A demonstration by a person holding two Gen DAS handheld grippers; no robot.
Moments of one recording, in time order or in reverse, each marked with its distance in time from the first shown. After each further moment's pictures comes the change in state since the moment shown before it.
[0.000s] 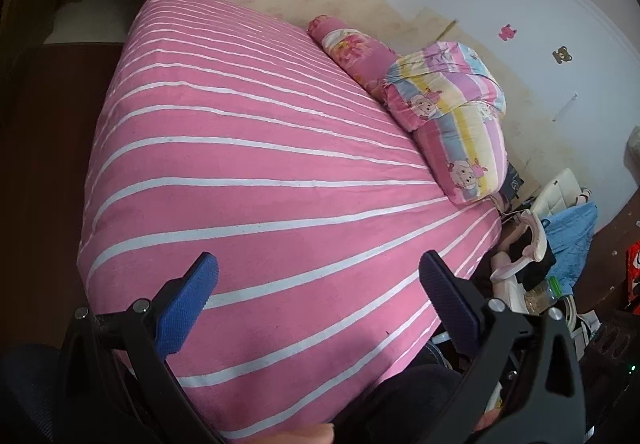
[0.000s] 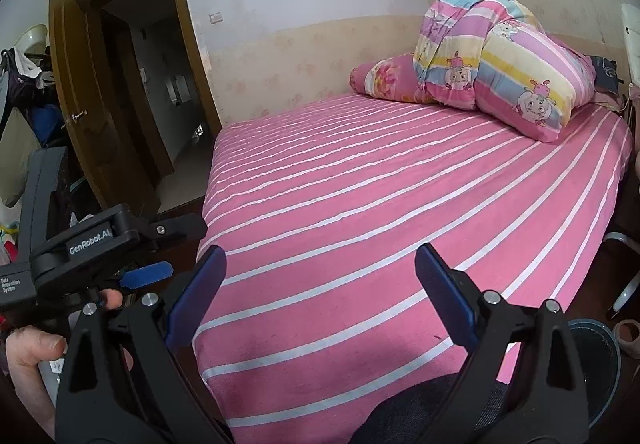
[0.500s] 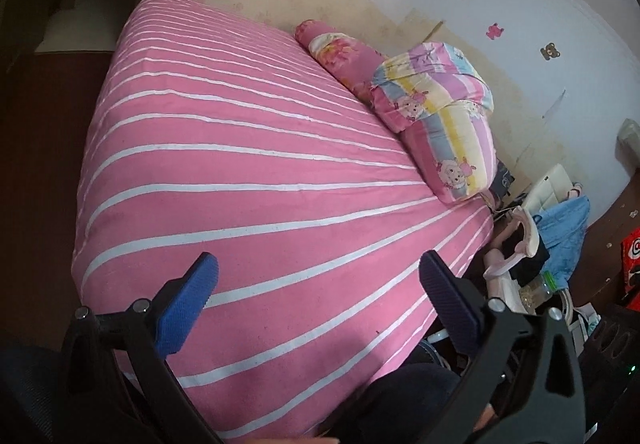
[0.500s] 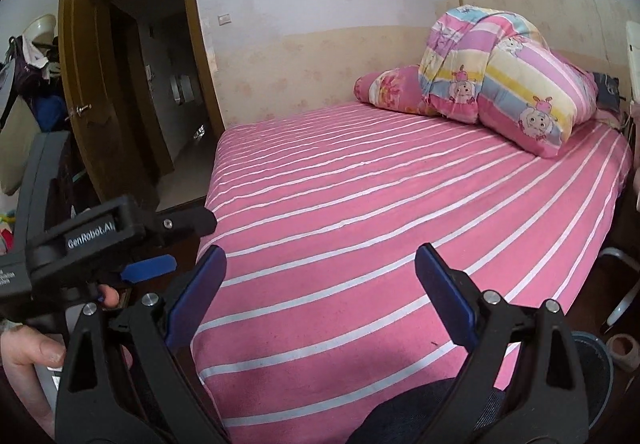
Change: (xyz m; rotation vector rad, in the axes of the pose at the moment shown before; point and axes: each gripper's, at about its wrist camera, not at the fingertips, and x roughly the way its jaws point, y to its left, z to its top) left arm -0.003 -0.011 -0.004 0.033 -0.012 -0.033; right arm -0.004 0.005 0.003 -0.033 -0.023 -0.007
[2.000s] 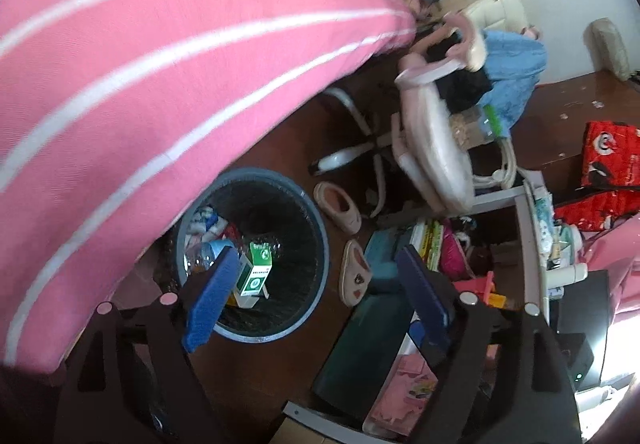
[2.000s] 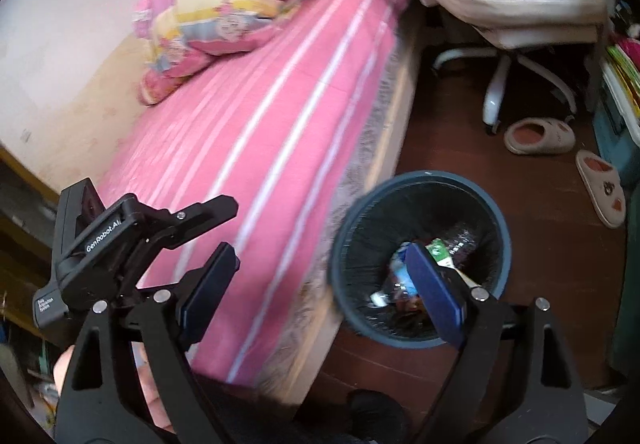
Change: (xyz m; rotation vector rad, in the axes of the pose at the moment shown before) left arm 0.228 -0.257 -0.185 0.066 0.689 -0.349; right arm -0.133 -0.302 -0.099 0.686 0.188 -0.378
